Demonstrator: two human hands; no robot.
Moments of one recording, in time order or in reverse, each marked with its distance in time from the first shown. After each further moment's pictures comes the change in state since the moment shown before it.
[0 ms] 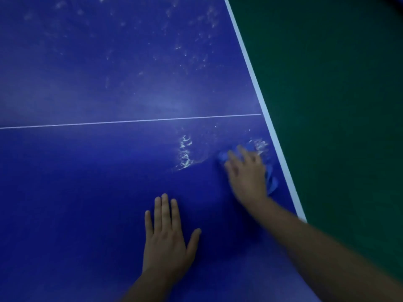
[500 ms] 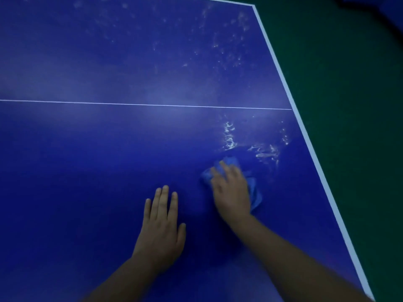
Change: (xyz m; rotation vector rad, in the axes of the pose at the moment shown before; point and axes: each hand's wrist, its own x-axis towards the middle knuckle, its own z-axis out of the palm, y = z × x) left_hand -0.068 -0.154 -0.010 -0.056 0.058 0.176; right_hand -0.110 -0.166 0.026 0.016 -0.018 -0.140
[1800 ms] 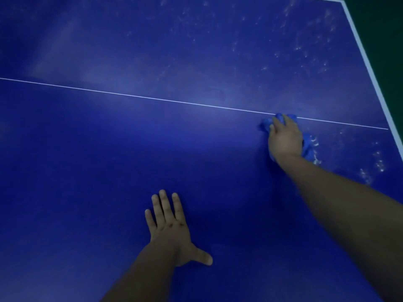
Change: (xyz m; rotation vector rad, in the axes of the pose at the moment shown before) left_hand -0.017 -0.118 -0.078 -0.229 -0.797 -0.580; right_hand 0.197 -0.062 0.043 0.002 -0.034 0.144
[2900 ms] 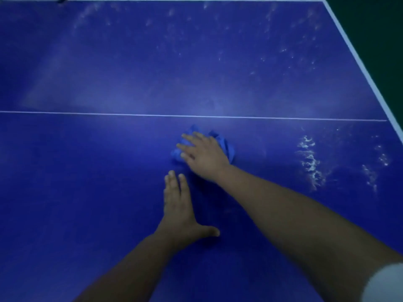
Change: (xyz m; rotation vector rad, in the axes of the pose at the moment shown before) left_hand 0.034 0.020 -0.038 -0.128 0.372 0.352; right_hand -0.045 -0.151 0.025 0.113 -0.302 -0.593
